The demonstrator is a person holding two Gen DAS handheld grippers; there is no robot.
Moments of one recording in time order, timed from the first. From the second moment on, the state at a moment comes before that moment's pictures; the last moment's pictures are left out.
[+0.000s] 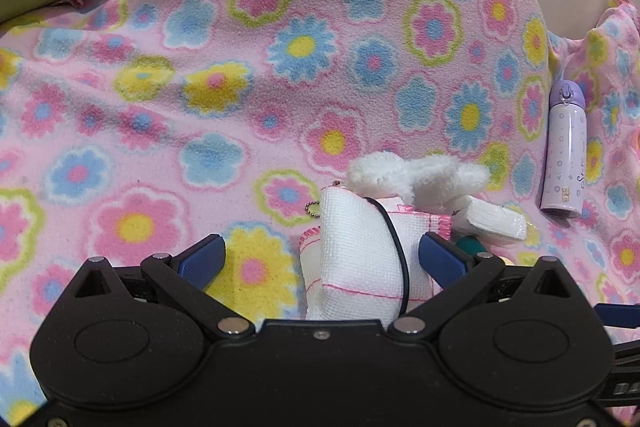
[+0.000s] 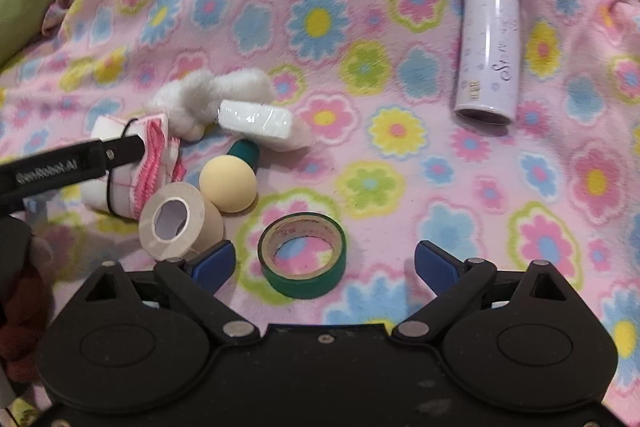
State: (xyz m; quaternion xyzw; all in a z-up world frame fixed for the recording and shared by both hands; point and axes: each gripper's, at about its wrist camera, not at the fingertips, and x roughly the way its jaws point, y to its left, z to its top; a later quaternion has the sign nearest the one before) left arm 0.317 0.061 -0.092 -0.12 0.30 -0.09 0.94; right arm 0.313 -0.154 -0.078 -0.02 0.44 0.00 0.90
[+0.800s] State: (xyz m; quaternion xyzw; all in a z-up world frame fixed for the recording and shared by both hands) left arm 0.302 0.038 -0.064 -0.08 0.30 -0.11 0.94; right arm 0.320 -0.161 -0.102 -0.01 0.42 0.02 0.91
